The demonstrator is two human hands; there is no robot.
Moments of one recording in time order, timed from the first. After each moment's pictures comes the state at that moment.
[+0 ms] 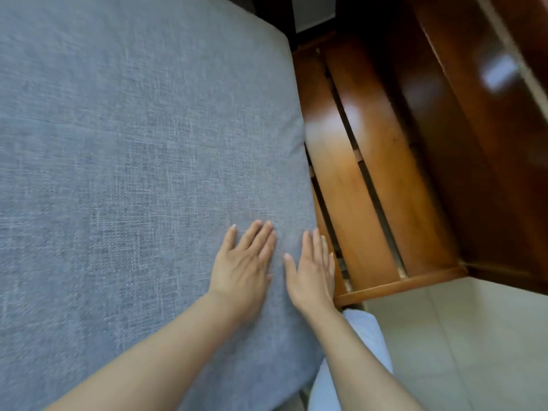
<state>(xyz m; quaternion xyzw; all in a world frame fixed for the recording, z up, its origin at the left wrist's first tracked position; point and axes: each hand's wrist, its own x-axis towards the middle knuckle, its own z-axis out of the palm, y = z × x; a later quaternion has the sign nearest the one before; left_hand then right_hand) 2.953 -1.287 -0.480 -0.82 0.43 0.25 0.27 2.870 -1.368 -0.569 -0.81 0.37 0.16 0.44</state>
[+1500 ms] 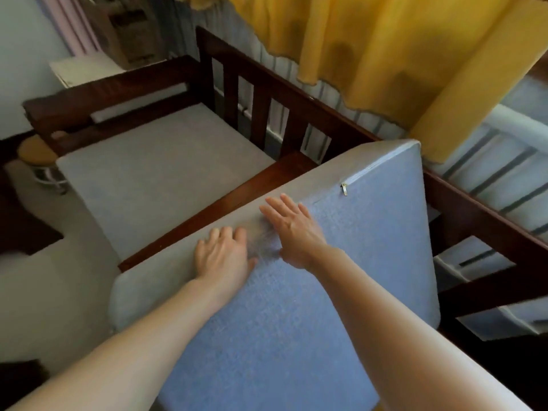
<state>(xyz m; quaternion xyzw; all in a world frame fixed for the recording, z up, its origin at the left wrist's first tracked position) 3.037 -1.032 -0.165 -0.97 -0.21 0.09 -0.05 3.145 -1.136 -0.160 -0.88 -0.46 0.11 0.01</state>
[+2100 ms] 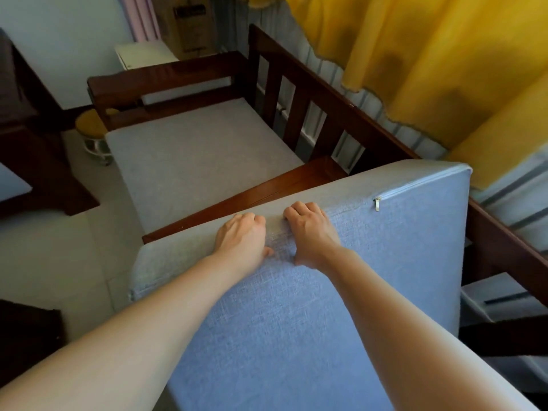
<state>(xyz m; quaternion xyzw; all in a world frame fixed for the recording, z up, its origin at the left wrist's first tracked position) 3.042 -1.036 -0.148 -0.96 -0.25 0.09 -0.11 3.144 -1.133 -0.154 -0.86 -0.49 0.11 -0.02</state>
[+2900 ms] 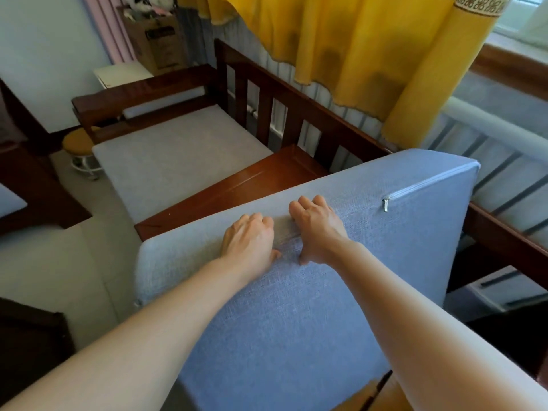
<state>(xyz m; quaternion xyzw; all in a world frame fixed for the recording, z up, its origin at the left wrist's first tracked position) 2.976 -1.176 -0.098 -0.98 -0.19 0.07 -0.08 3.074 -1.273 -0.099 -0.89 -0.44 0.09 -0.03</state>
